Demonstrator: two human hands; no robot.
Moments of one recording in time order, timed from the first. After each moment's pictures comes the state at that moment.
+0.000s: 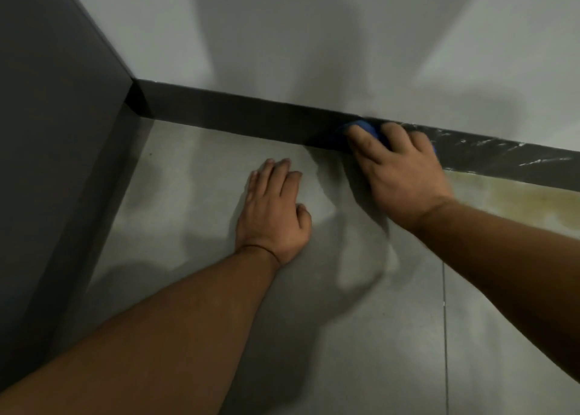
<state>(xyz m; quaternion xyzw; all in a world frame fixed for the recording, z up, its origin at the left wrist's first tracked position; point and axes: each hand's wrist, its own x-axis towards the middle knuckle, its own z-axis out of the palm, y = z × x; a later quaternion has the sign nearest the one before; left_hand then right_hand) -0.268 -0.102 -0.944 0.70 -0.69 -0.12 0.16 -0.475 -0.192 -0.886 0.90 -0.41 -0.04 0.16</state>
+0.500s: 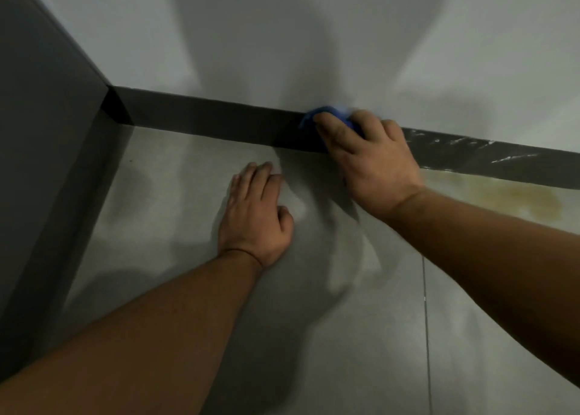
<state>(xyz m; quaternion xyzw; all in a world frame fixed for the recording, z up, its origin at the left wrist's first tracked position) -0.269 -0.102 -0.936 0.70 -0.69 -0.13 0.15 -0.465 -0.197 -0.872 0.91 -0.40 0.02 0.13</state>
